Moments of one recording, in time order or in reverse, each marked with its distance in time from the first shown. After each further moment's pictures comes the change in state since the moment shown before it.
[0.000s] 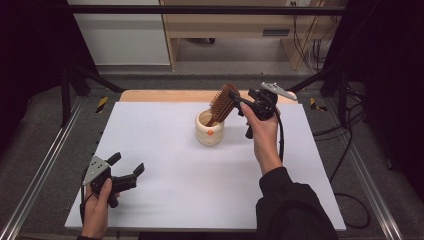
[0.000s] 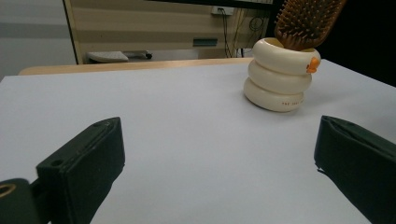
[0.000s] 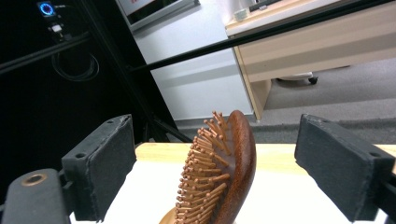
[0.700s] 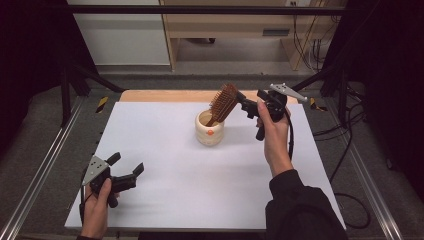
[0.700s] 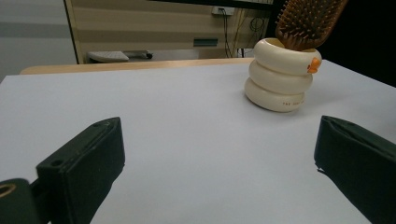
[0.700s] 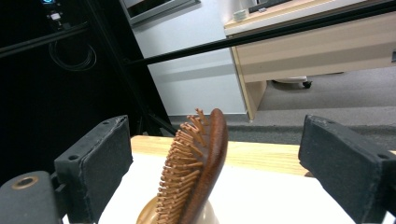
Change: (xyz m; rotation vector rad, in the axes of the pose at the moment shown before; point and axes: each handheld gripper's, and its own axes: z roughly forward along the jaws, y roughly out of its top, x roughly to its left) left arm 0.001 0.000 0.000 0.000 0.002 -0.003; right arm -0.013 0.008 -0.020 0.018 -0.003 -0.062
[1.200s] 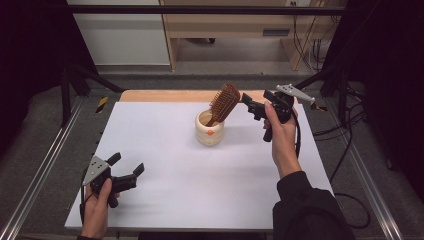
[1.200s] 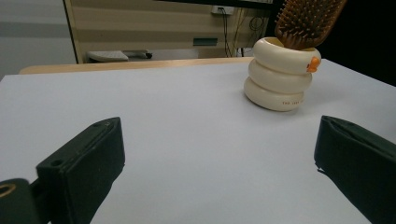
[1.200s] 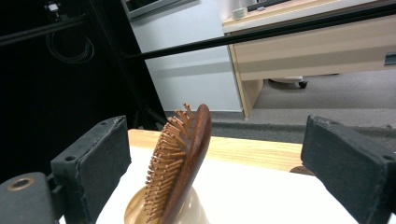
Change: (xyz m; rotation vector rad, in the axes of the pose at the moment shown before) left arm -0.001 0.000 0.000 0.004 -0.002 0.003; right arm -0.011 0.004 -0.014 0.018 -0.001 -0.038
